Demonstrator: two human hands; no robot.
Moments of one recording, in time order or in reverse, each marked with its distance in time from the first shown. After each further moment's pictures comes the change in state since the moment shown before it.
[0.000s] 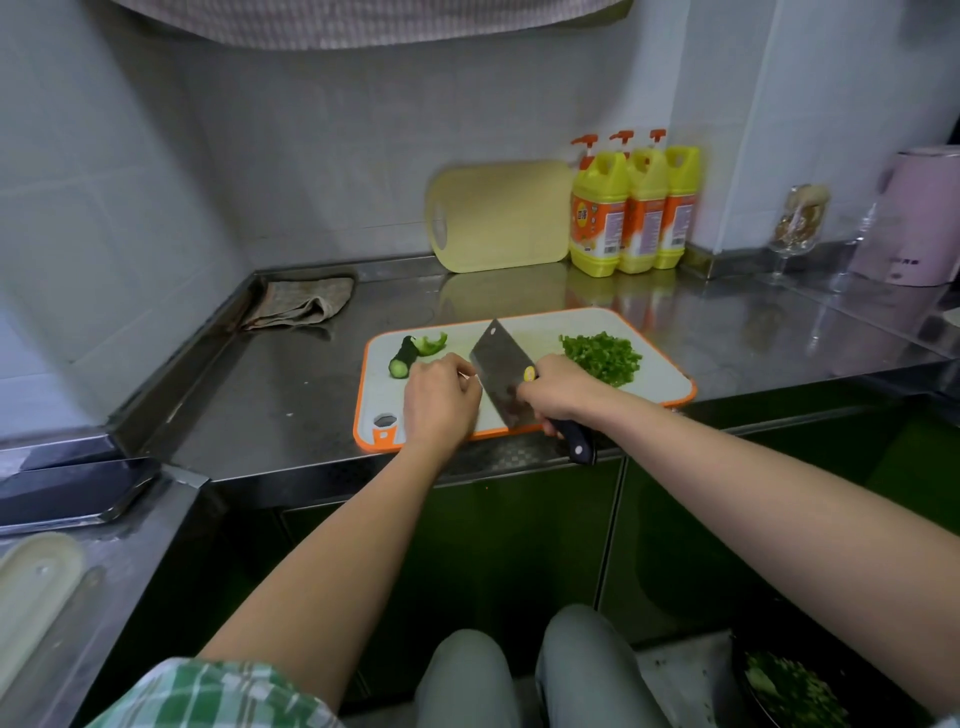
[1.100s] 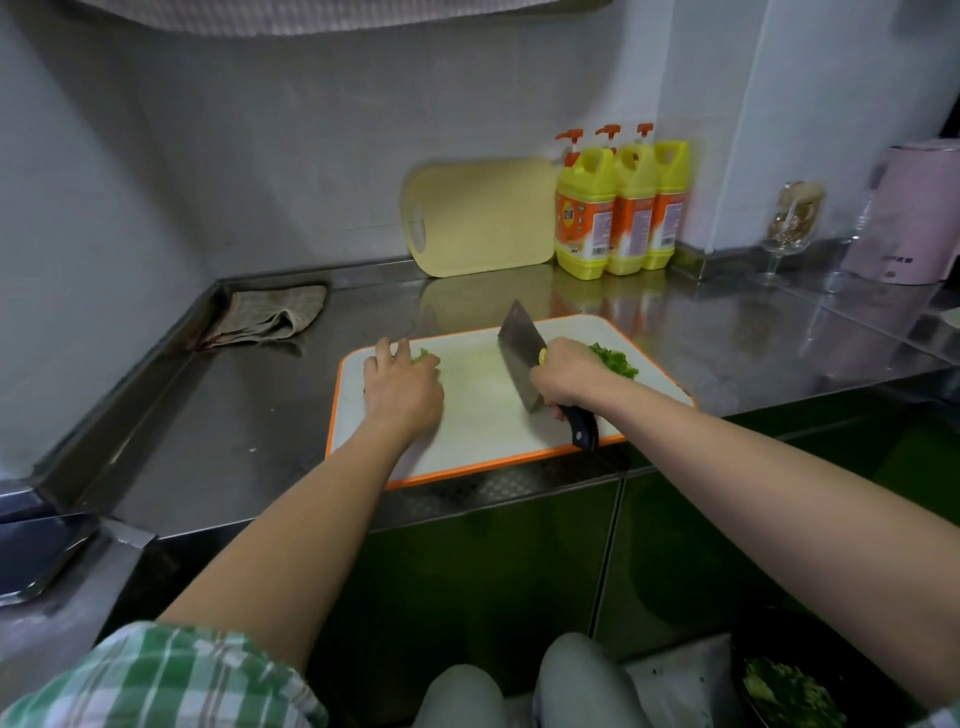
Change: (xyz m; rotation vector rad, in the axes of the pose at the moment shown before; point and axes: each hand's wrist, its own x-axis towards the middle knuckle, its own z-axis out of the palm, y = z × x) left_hand 0.070 -0.025 0.008 0.590 -0.226 0.139; right_hand 0.055 0.011 -0.026 -0.029 0.090 0.060
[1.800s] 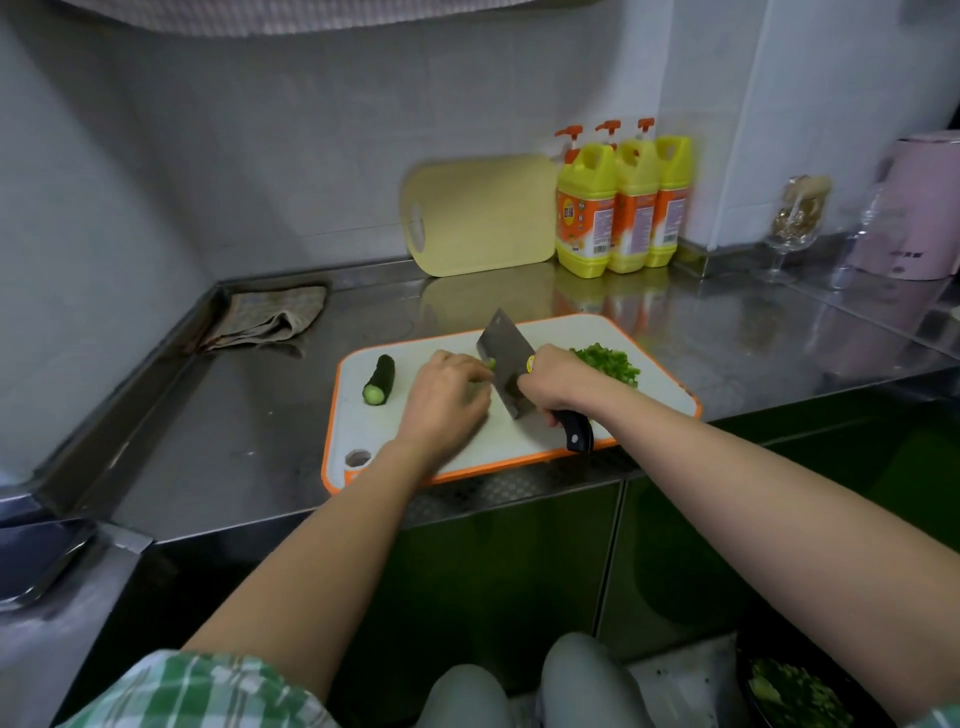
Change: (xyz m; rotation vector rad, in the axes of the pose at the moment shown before) left_hand -0.015 0.031 0.003 -0.447 0.213 0.316; right_hand 0.004 -0.008 0.005 -0.133 -0.076 -0.015
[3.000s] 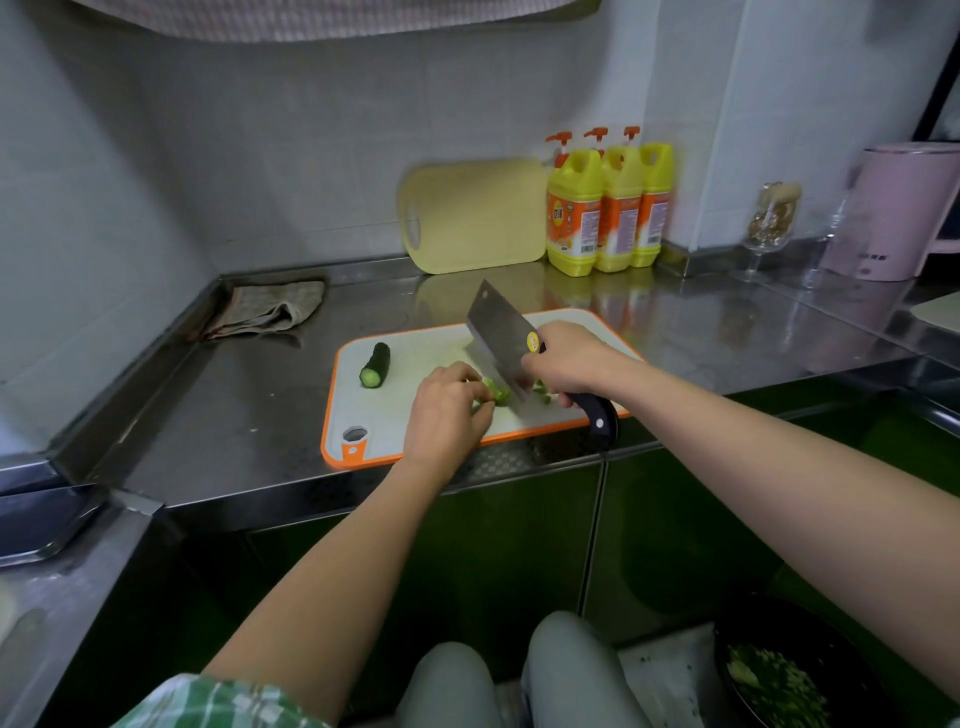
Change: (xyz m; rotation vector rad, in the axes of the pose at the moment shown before) left_hand -0.043 0.029 0.009 0.043 0.130 -0.013; right_hand -0.048 0.011 -0.023 0.010 0.077 -0.110
